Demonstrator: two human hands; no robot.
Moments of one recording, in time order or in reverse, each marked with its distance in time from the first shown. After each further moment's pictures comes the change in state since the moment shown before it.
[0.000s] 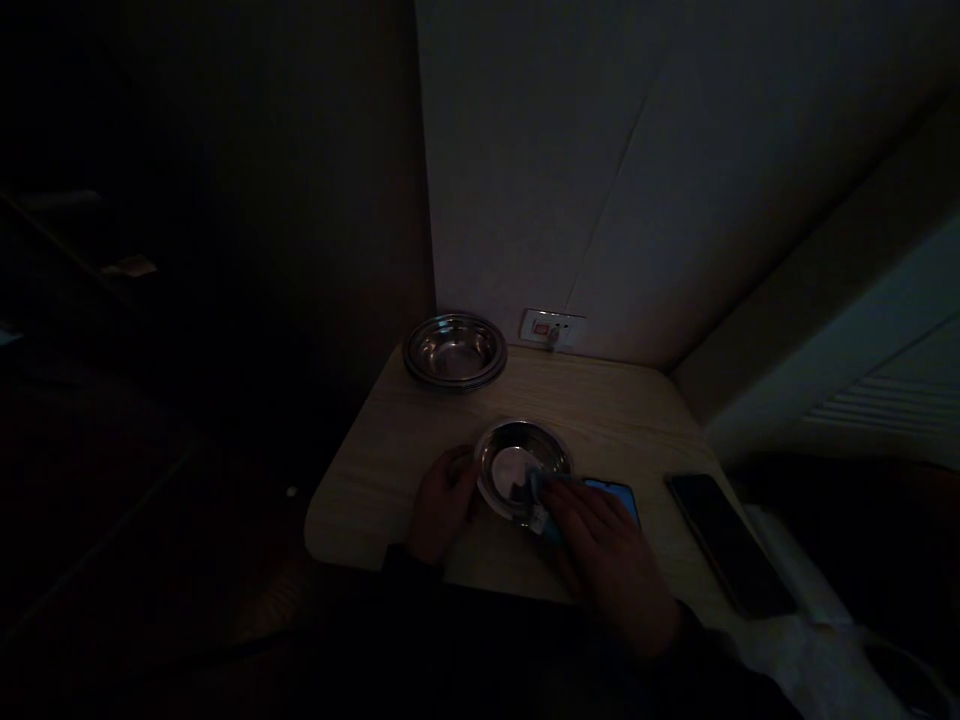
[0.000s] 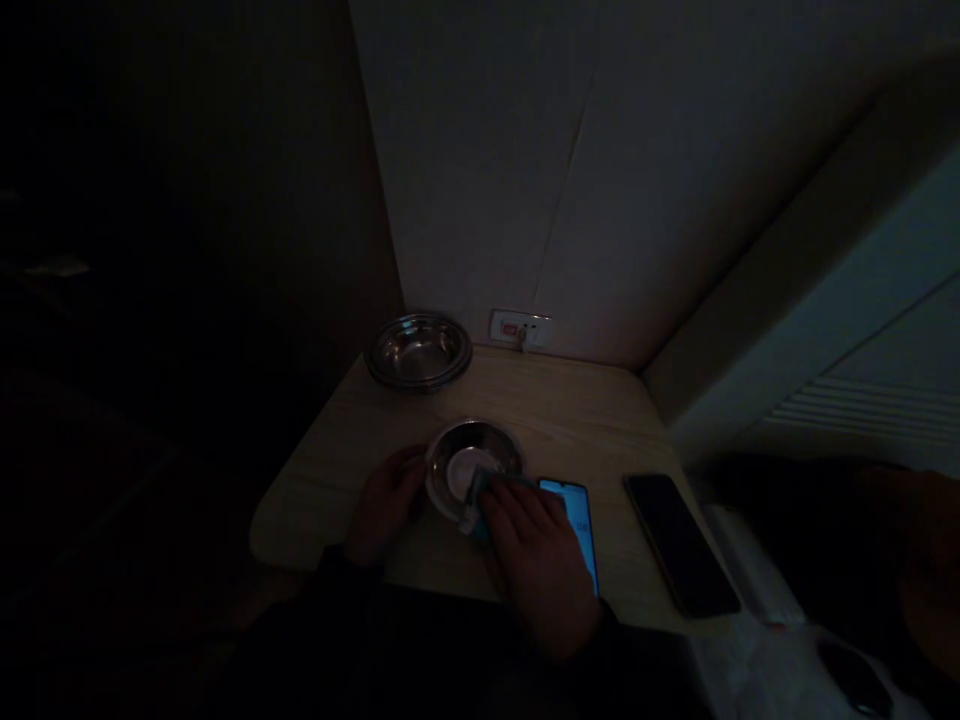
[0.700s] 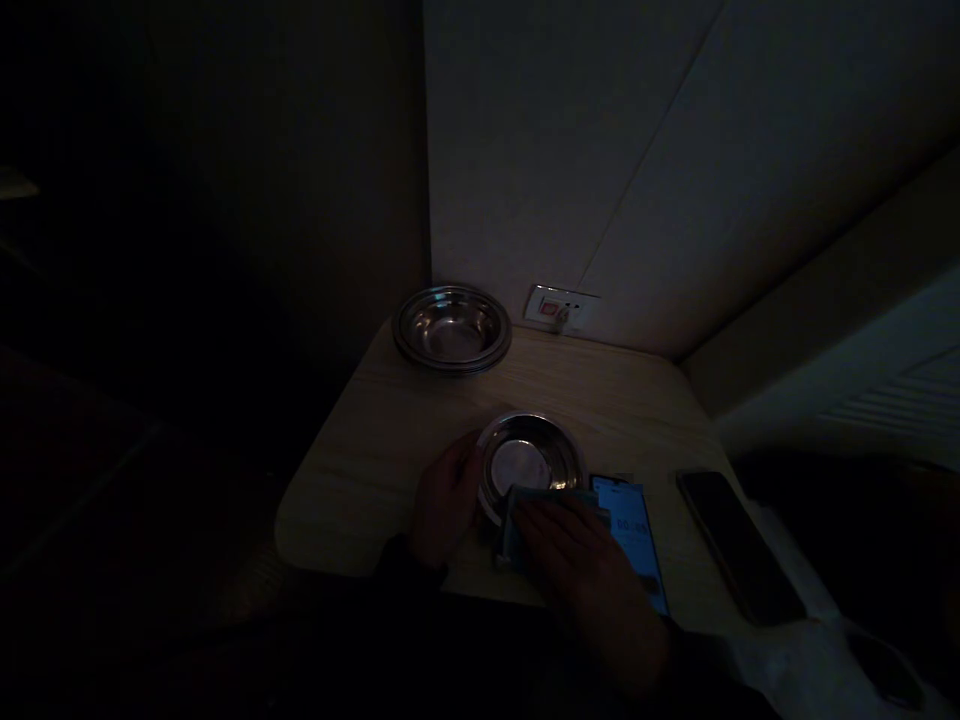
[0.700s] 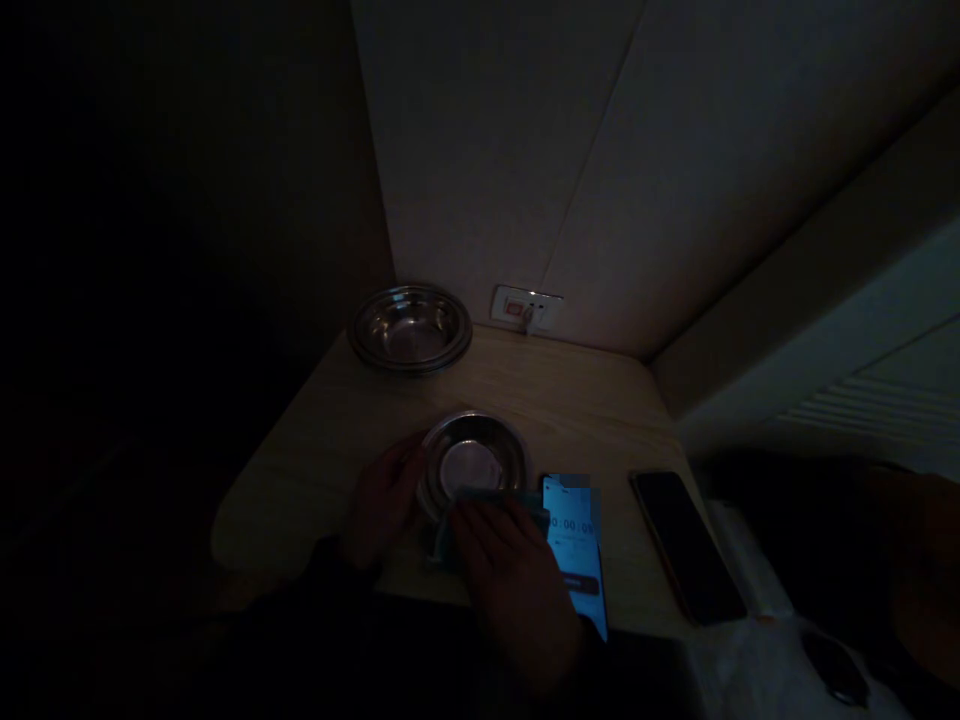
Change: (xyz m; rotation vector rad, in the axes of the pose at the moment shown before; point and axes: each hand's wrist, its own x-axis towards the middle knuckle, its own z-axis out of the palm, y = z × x) left_hand 0.011 -0.009 0.009 0.110 0.039 0.193; right_hand 0.002 -0.013 0.027 0.078 -0.107 -0.094
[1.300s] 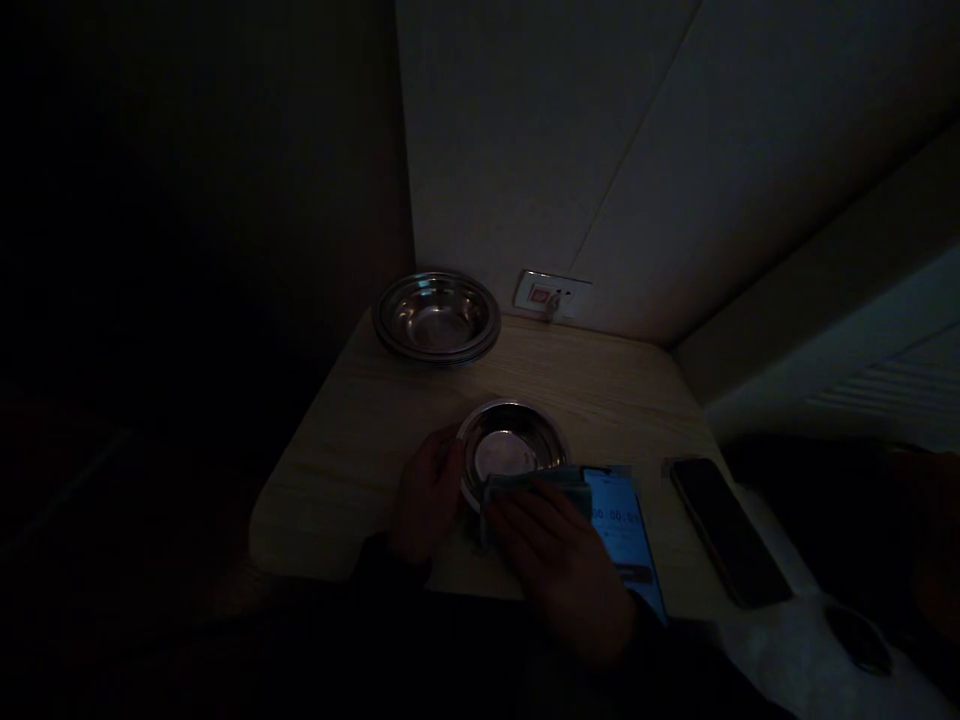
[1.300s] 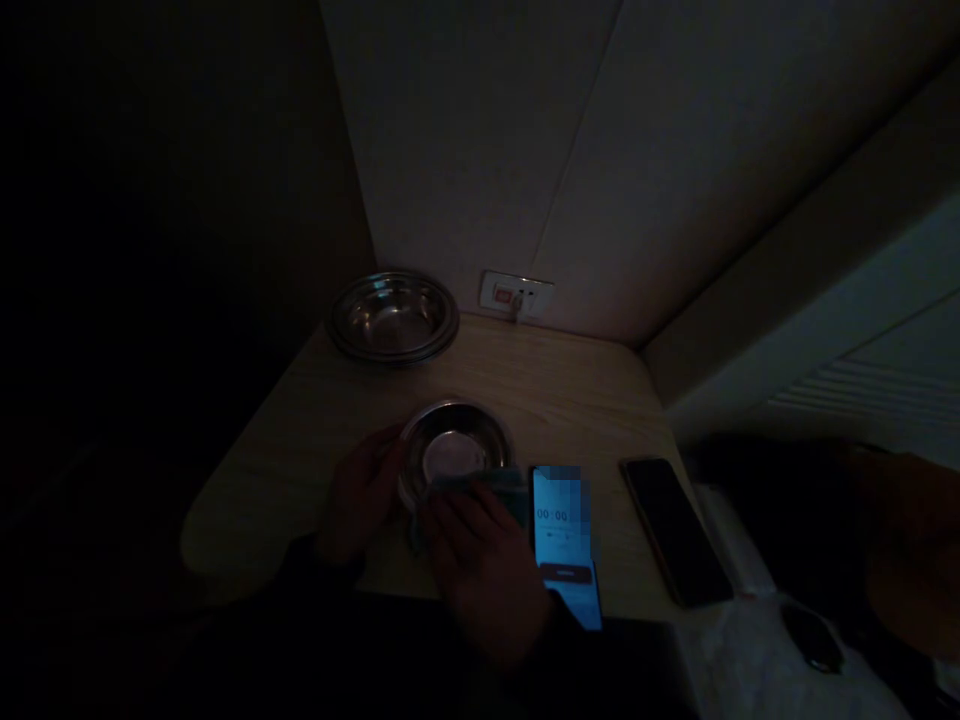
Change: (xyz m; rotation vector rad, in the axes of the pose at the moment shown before) left_hand 0.002 -0.001 -0.003 0.010 0.019 -0.088; right_hand 0.013 -0.002 0.007 0.028 0.080 -0.063
